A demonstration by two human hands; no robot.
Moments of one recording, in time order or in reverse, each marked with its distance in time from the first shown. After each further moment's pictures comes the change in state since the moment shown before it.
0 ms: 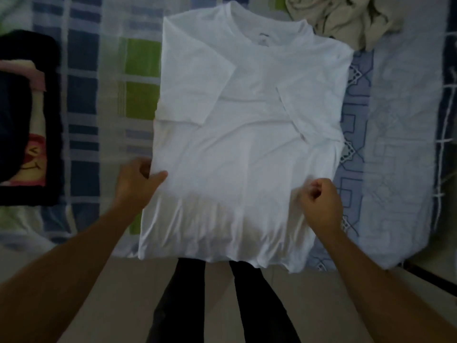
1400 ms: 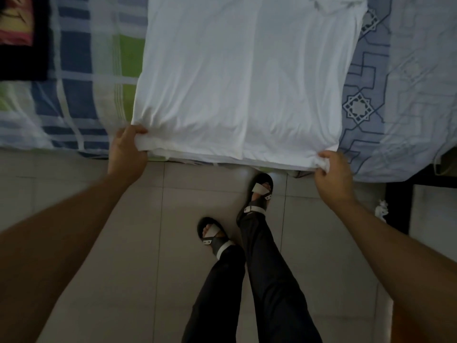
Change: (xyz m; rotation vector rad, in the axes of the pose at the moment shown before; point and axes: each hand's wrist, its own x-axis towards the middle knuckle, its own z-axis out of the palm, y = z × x) left_hand -0.158 -0.170 0.046 0.214 0.136 0.269; right_hand -0.167 0.176 0.040 -0.071 -0.020 -0.242
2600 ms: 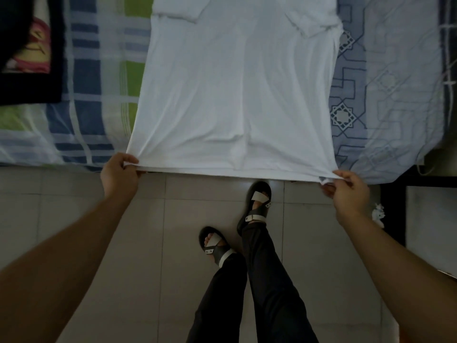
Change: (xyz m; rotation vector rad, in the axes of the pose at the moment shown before) left_hand -0.026 0.000 -0.017 -0.403 0.158 -0.410; right_hand -0.028 0.006 -0.028 0.734 0.249 0.597
